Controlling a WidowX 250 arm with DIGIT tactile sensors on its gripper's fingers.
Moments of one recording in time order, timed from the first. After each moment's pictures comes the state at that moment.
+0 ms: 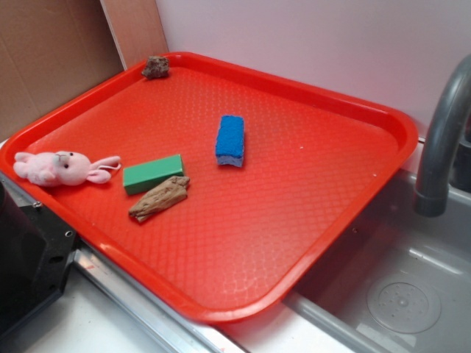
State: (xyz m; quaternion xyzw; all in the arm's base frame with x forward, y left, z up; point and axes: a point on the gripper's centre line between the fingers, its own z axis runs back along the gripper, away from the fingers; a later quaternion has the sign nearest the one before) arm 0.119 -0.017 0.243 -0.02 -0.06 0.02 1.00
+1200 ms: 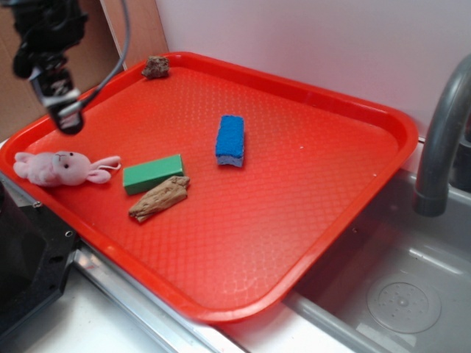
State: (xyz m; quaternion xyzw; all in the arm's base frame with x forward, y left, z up) arm 0.137 0.062 0.089 -0.01 0.01 -0.11 0.99
